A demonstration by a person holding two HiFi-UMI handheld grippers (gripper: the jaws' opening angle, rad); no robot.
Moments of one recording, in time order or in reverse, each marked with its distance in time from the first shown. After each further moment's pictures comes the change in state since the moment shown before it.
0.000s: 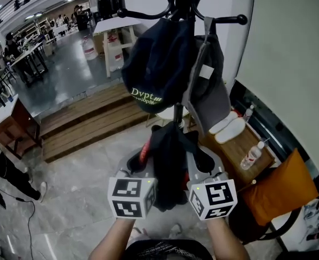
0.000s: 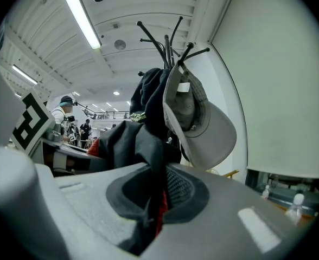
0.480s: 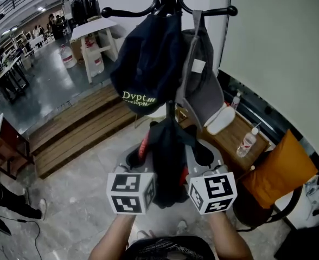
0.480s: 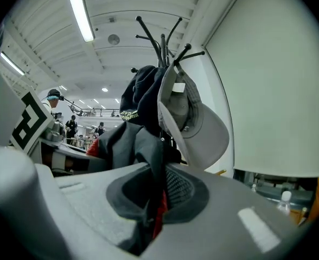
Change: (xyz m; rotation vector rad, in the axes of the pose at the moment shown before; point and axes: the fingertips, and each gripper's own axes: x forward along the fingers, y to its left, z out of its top) left arm 0.024 0.006 0.005 0.026 0.007 -0.139; right arm 0.009 -0.005 0.001 -0.001 0.003 -0.146
